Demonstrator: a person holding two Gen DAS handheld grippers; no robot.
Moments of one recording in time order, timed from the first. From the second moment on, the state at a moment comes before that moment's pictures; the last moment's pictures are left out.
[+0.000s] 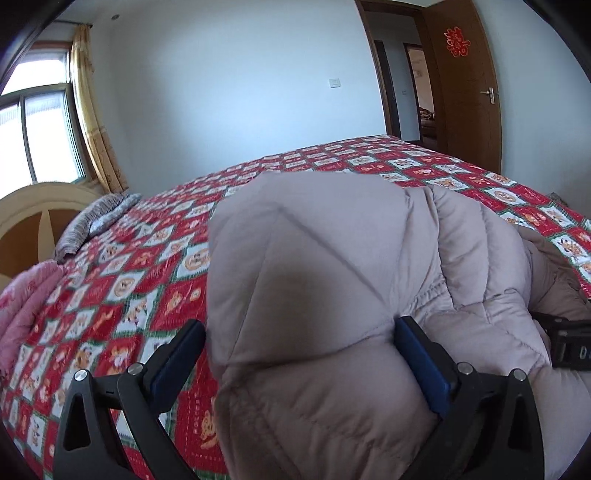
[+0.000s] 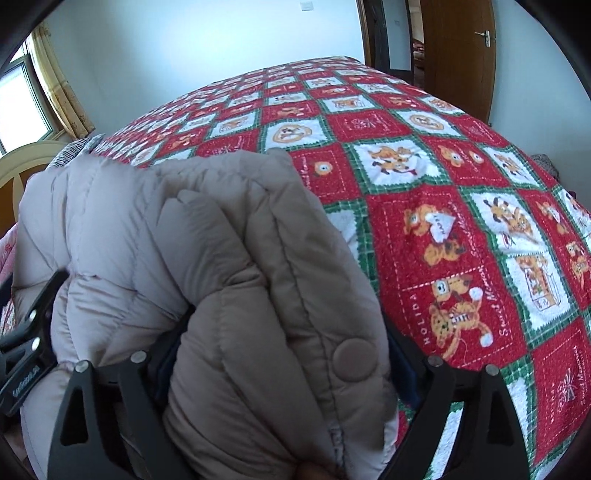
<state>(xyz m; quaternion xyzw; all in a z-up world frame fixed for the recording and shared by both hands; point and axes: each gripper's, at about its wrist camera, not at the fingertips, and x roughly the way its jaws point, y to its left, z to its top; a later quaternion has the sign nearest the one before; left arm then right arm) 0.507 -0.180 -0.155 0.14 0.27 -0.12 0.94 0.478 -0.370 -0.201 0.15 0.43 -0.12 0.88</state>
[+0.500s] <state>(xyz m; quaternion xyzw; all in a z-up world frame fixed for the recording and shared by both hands) 0.501 -0.148 -0.174 0.04 0.34 -0.18 0.92 0.478 -0.380 -0.207 0.19 0.44 -0.09 0.87</state>
